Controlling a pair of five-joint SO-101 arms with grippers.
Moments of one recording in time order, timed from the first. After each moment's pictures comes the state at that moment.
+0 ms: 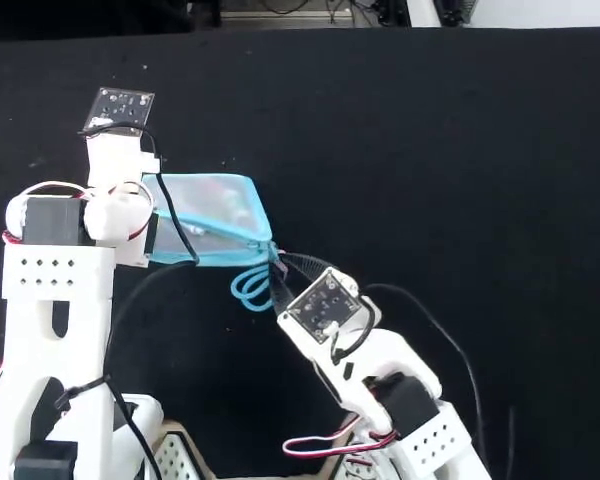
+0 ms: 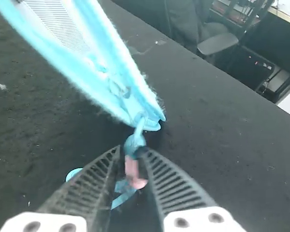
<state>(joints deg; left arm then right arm) -3.6 -31.3 16.0 89.5 -8.5 -31.7 -103.1 95.4 37.5 16.7</state>
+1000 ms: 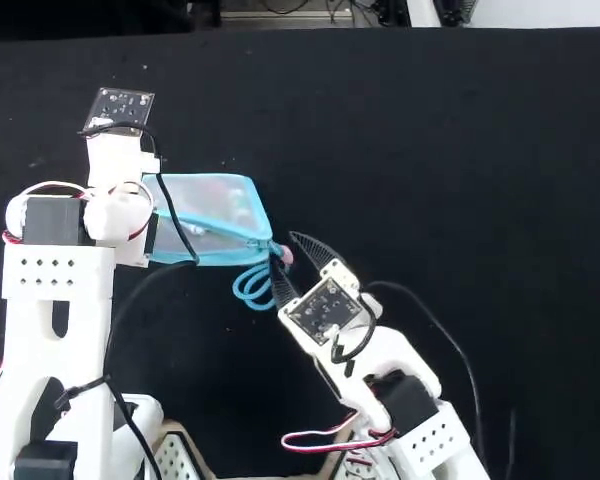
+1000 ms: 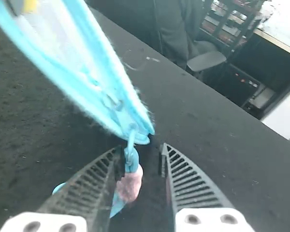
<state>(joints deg) -3.6 -31.3 16.0 89.5 -8.6 -30.6 -103.1 96.6 32.3 19.4</state>
